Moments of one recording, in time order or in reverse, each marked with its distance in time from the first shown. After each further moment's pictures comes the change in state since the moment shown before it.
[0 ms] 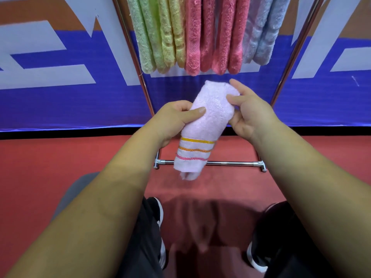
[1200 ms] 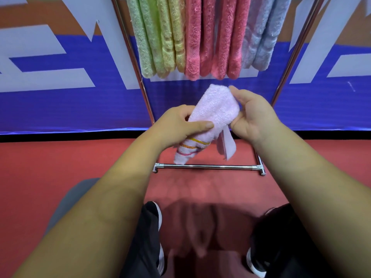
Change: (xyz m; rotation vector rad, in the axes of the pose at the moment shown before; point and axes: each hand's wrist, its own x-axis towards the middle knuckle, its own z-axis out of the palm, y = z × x) left_hand -0.008 0.011 0.000 0.424 -0.015 0.181; right_hand -0.002 -0.010 0.006 0.248 -0.007 0.107
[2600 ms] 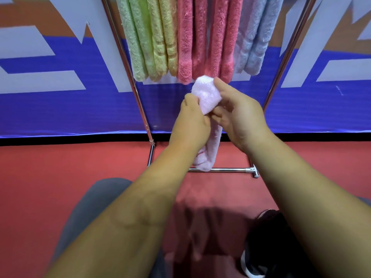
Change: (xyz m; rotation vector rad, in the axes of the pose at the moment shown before) left_hand 0.030 0.025 0.063 0.181 0.438 0.043; right_hand -0.033 0.001 0.018 -0.498 -0.112 -0.230
